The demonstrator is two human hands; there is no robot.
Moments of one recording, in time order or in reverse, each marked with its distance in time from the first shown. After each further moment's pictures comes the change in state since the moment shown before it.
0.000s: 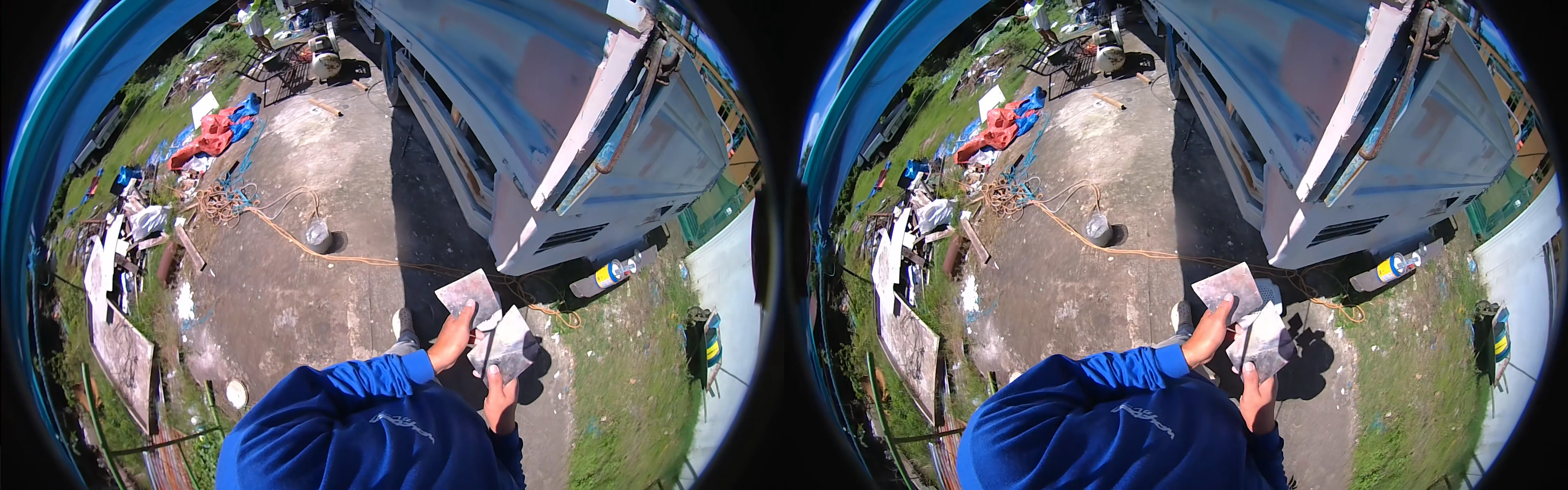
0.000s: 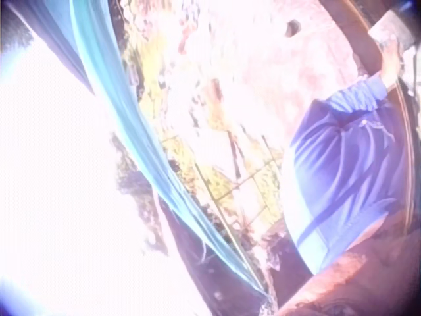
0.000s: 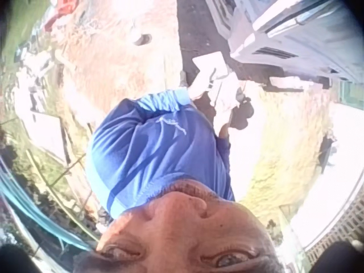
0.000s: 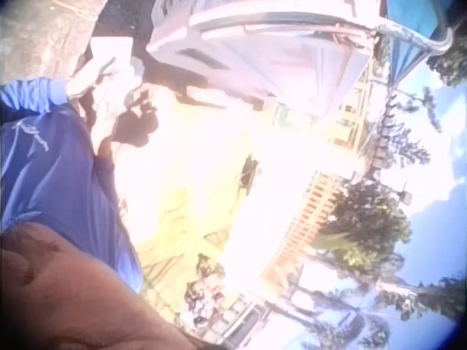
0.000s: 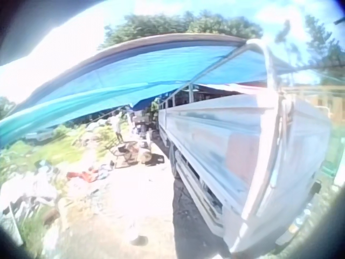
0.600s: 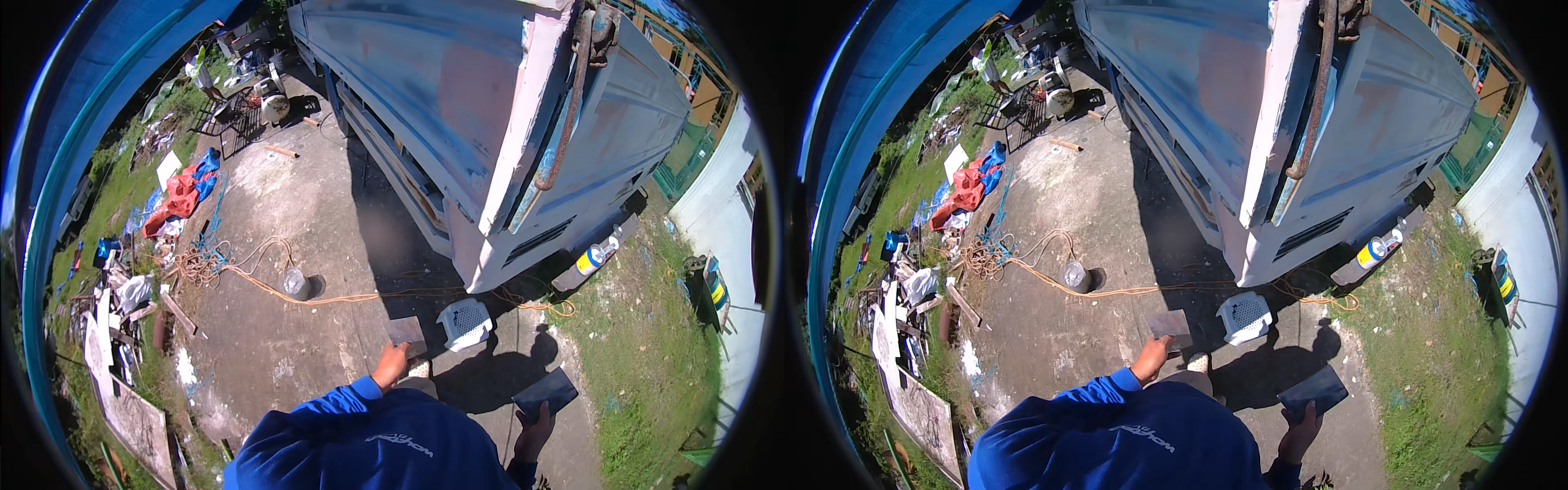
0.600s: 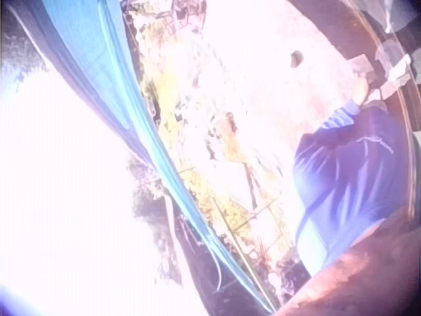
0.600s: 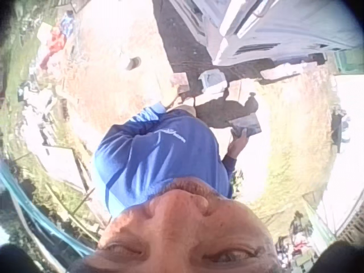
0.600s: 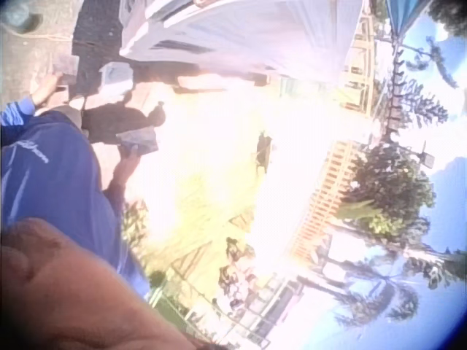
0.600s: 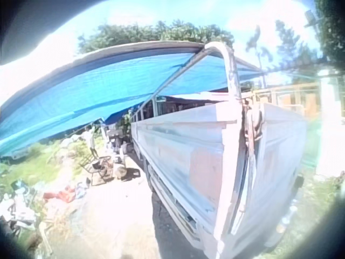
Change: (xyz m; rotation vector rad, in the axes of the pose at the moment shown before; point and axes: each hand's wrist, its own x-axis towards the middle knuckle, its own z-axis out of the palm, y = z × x) left_hand 0.037 -0.021 -0.088 0.662 0.205 -0.033; right_hand -0.042 0.034 -0.123 0.342 0.879 0.195
